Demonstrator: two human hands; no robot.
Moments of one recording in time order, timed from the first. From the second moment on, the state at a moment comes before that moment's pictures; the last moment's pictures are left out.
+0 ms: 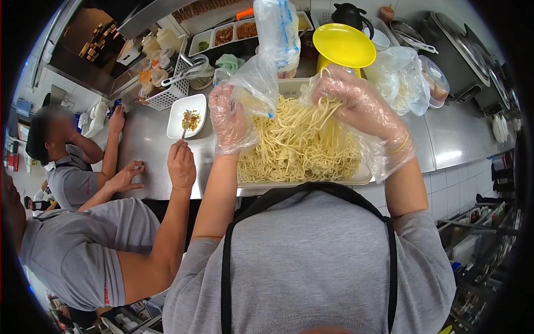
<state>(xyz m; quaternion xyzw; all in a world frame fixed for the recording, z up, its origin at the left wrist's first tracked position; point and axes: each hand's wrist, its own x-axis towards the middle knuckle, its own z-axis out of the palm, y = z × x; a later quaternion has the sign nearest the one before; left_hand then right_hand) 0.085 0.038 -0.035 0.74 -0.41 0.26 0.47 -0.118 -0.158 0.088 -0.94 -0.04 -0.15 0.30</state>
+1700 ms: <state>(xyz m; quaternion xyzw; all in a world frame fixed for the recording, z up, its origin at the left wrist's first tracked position) 0.064 0.016 -0.050 0.80 -0.51 -0.03 0.32 -0.140 -0.158 -0.001 -0.98 0.07 0.15 0.09</state>
